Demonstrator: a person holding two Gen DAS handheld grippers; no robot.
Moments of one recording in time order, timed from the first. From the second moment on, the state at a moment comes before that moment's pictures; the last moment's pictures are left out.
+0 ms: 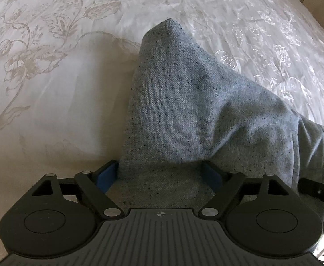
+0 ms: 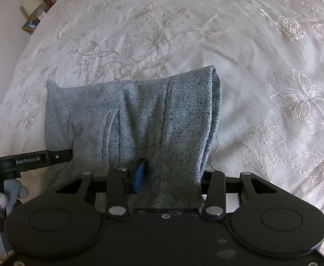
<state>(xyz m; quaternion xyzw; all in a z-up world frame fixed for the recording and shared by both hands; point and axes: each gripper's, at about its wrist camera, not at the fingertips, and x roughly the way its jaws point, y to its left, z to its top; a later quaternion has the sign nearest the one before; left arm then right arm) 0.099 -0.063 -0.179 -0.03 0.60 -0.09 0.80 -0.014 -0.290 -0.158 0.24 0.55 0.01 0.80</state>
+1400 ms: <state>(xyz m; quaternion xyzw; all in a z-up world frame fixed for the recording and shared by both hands) 0.190 -0.027 -0.120 -0.01 0.54 0.00 0.84 0.163 -0.306 -0.107 0.17 0.48 -0.07 0.86</state>
